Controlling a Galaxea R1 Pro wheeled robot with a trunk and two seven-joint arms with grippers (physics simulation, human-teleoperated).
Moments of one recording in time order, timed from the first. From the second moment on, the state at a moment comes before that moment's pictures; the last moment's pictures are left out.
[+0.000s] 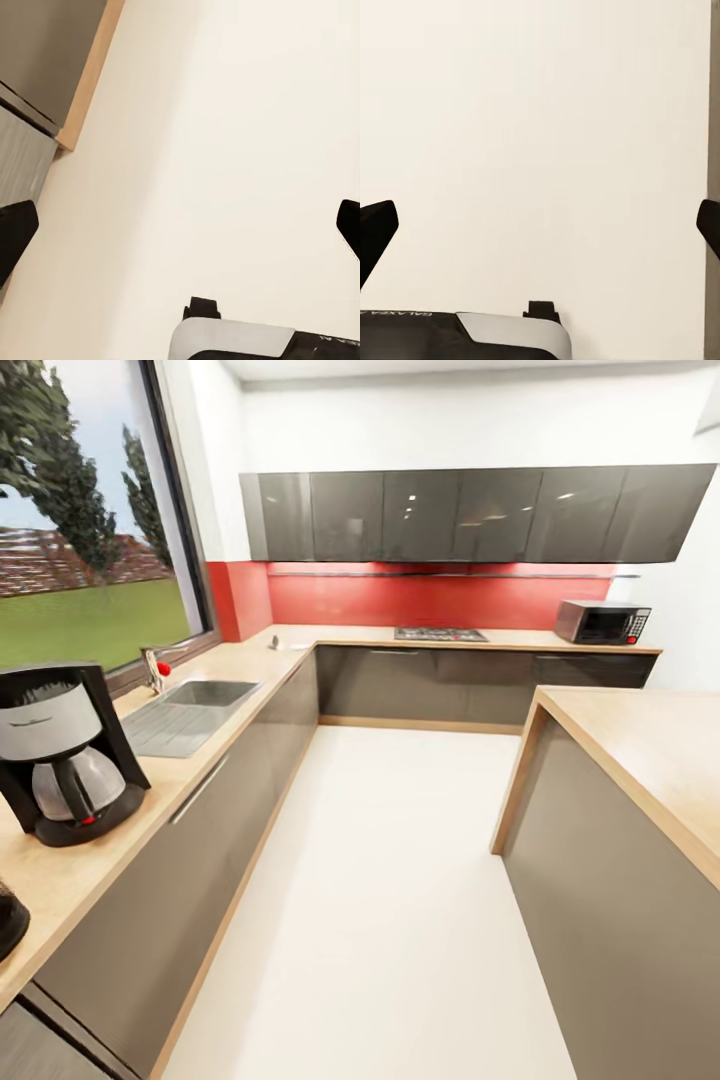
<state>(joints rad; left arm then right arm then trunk) -0.13 0.06 0.14 -0.37 0.03 -0.26 0.00 -0.02 0.00 -0.01 -0.58 0.05 -0.18 0.00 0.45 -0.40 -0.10</state>
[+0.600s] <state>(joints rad) -0.13 0.06 0.14 -0.37 0.03 -0.26 0.00 -0.02 0.00 0.00 -0.58 0.05 -0.18 0.00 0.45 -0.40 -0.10</state>
